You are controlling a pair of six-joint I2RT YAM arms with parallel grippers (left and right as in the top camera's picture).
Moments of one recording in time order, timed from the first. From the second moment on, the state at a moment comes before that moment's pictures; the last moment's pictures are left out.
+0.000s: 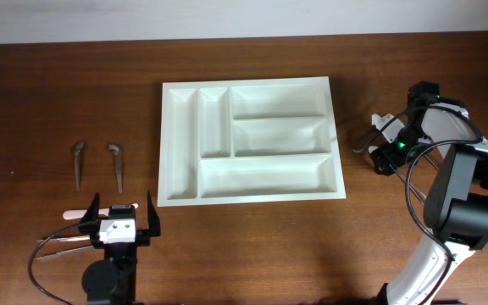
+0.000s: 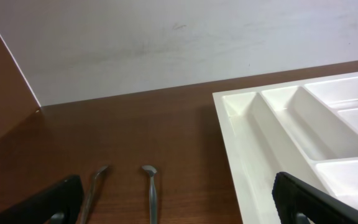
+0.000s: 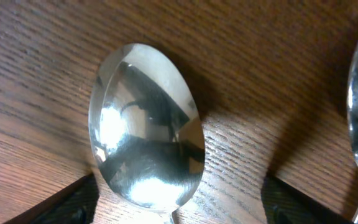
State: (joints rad) left arm 0.04 0.01 0.02 -0.08 -0.05 0.16; right arm -0.26 2.09 1.44 -0.93 0.02 -0.76
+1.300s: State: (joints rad) left arm 0.04 0.01 0.02 -0.08 -0.05 0.16; right arm -0.28 2.09 1.44 -0.97 -0.04 -0.76
